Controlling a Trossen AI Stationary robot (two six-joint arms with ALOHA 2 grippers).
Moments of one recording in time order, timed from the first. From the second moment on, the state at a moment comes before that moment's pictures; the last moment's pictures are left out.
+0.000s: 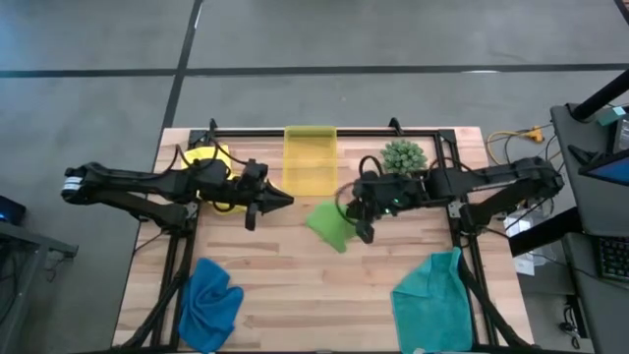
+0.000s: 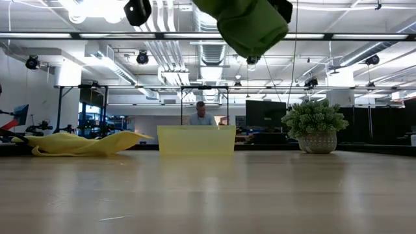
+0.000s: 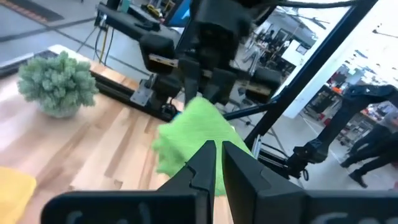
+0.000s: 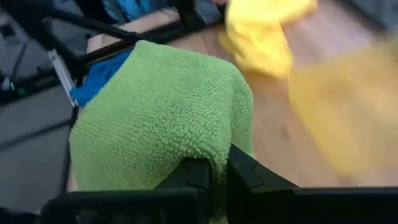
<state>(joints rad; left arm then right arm) -0.03 1.00 0.86 0.07 0.06 -0.51 0.13 1.38 1.27 -0.54 0.10 0.48</state>
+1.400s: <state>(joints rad) -0.11 1.43 0.98 0.17 0.21 -0.35 0.12 1.66 1.50 -0.82 -0.21 0.65</state>
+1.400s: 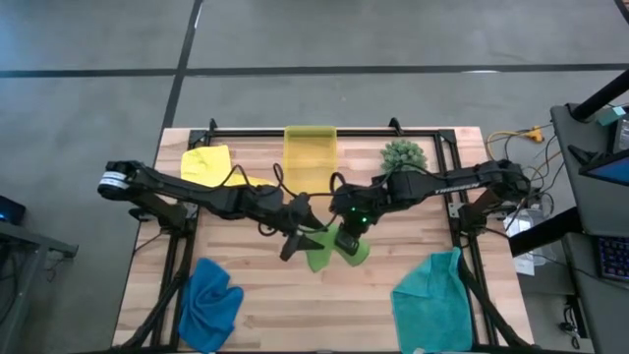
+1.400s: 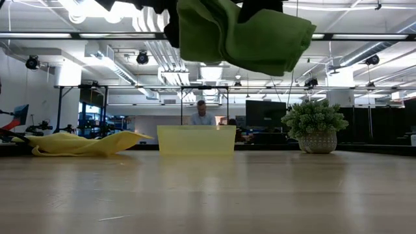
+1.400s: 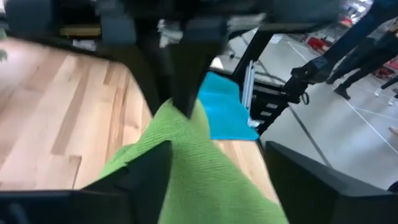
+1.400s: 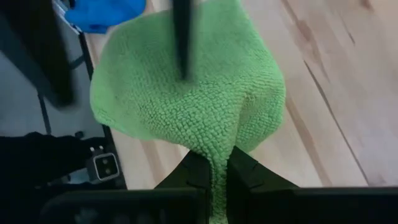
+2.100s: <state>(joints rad) -0.10 1.57 1.01 0.12 0.28 -0.41 0.20 1.70 1.50 -0.70 -0.21 0.62</state>
